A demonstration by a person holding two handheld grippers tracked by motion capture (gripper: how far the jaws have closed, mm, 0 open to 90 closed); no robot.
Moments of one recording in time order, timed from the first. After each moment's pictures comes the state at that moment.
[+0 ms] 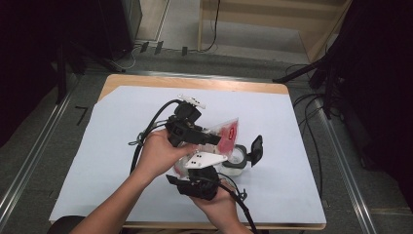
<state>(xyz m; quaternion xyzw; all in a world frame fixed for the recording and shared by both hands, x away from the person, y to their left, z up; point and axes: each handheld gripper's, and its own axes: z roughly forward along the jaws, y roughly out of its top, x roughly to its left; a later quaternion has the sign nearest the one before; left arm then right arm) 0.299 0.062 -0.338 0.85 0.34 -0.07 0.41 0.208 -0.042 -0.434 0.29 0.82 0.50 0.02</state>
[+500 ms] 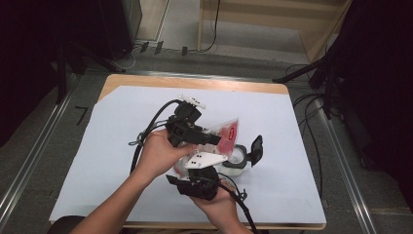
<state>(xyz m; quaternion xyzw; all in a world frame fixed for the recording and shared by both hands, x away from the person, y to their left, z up) 0.298 0.062 -0.337 0.85 0.34 -0.07 0.41 0.208 -0.042 -0.434 0.29 0.82 0.50 0.02</state>
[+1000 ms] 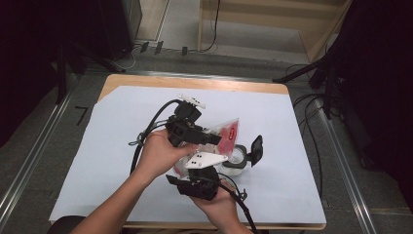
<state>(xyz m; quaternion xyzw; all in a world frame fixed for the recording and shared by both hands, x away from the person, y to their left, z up) 0.298 0.061 -0.337 0.85 0.34 -0.07 0.41 0.208 -0.043 -0.433 0.29 0.82 0.50 0.02</state>
